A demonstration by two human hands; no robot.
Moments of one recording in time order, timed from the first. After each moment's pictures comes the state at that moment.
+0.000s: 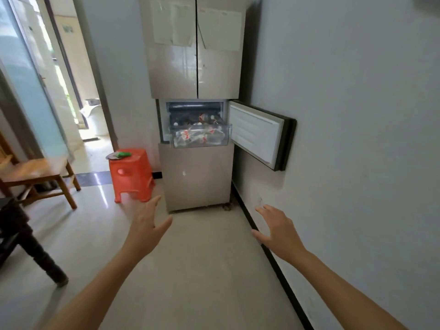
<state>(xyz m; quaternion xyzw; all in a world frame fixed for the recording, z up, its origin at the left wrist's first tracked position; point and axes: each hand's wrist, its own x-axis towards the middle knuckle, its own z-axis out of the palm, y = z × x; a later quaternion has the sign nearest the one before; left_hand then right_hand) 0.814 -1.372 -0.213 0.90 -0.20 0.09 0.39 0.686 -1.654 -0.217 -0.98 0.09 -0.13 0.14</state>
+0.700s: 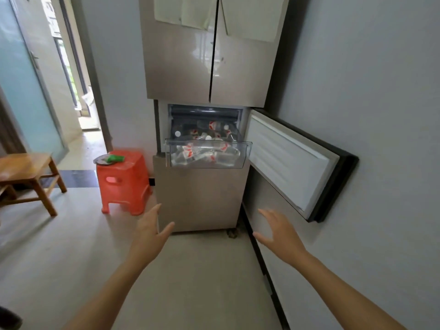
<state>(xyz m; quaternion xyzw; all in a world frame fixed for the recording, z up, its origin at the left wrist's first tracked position) 1.135 -1.506 -0.251 0.89 -0.11 0.06 0.43 1.031 -1.795 -0.219 -0.98 0.07 -0.07 0.18</state>
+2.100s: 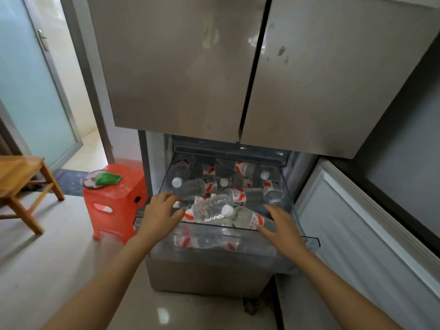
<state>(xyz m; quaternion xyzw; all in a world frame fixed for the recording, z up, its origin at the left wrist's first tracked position) 1.674 -1.672 -0.257 0.96 -0.11 0.07 0.26 1.604 -1.964 -0.244 -0.97 0.02 -0.05 0.26</state>
